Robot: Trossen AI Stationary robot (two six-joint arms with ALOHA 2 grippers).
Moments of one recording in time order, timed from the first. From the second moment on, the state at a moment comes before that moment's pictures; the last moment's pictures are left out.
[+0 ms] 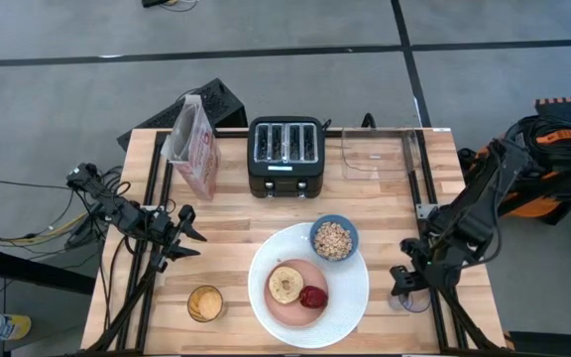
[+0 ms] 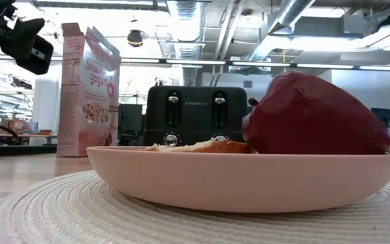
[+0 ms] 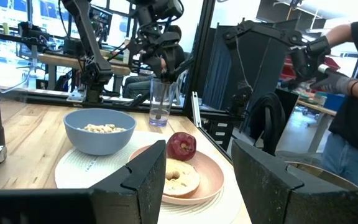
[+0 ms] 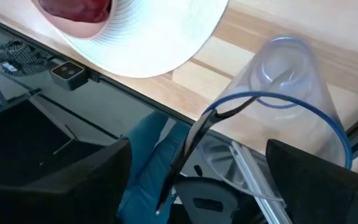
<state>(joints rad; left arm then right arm) -0.63 0.01 0.01 0.07 -0.32 -0.18 0.90 1.03 0.93 -0.85 0.01 2.18</state>
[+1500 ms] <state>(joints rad) -0.63 0.01 0.01 0.07 -0.32 -0.18 0.94 0.99 0.93 -0.91 0.00 2.22</state>
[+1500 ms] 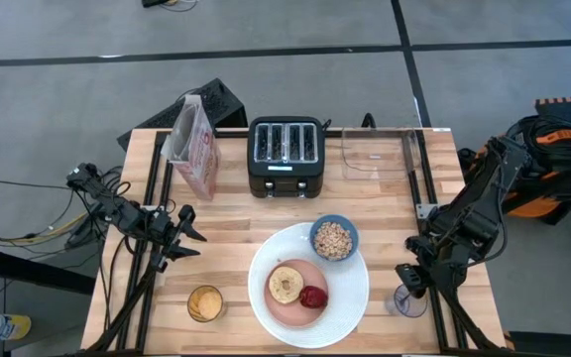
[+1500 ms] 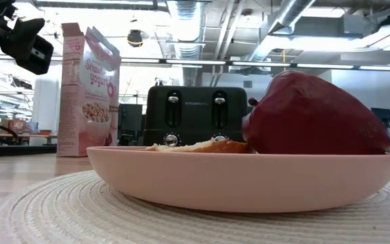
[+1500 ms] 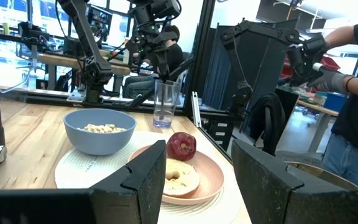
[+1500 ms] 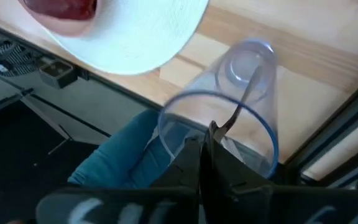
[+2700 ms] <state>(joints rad) -0.63 0.01 0.01 0.07 -0.32 -0.18 0.90 0.98 1.53 -1.48 0.05 2.03</state>
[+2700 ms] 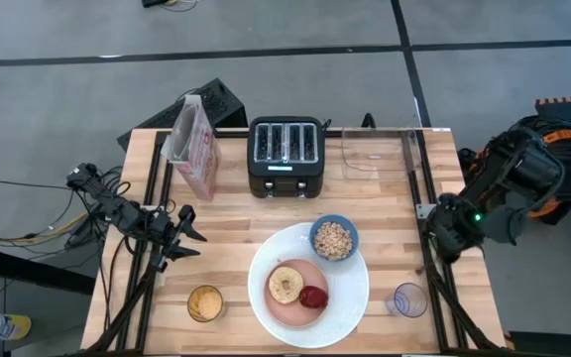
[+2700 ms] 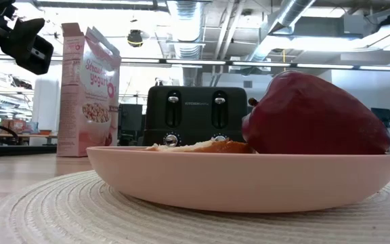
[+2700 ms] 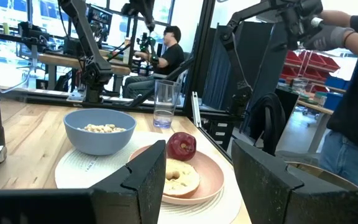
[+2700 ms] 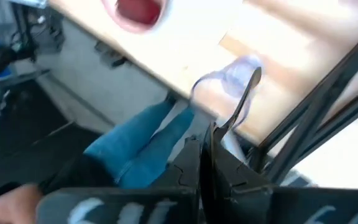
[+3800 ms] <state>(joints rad) -0.63 0.01 0.01 0.07 -0.32 -0.18 0.59 1.58 1.47 -1.57 0.21 1.41</state>
